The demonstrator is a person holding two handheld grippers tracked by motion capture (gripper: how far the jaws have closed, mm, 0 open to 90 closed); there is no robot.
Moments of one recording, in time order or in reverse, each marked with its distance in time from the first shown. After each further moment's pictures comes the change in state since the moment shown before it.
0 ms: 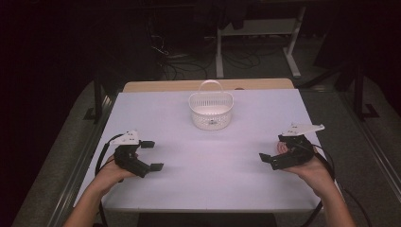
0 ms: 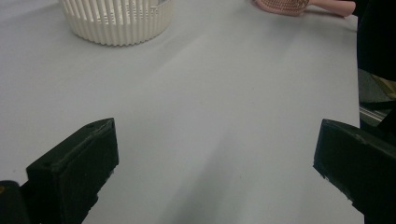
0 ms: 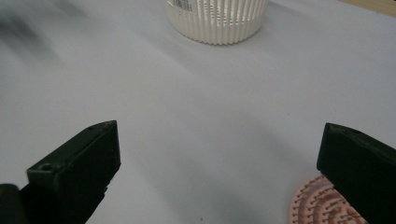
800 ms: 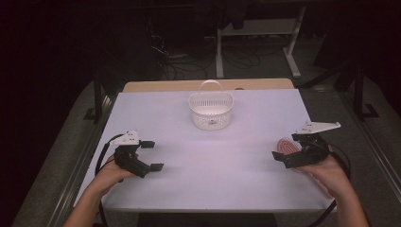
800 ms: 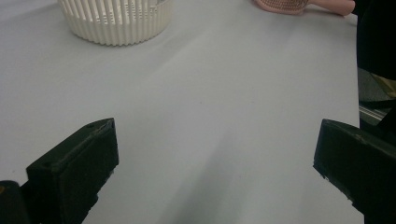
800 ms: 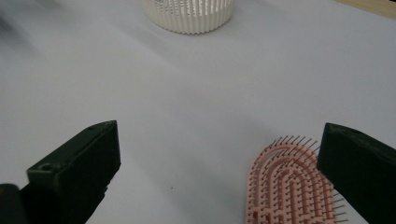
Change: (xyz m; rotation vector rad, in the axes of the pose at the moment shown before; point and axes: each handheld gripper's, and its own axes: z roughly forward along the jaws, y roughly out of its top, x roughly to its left) left arm 0.000 0.000 0.000 0.000 0.000 0.005; right arm -0.020 -0.005 -0.026 0.029 -0.051 0.021
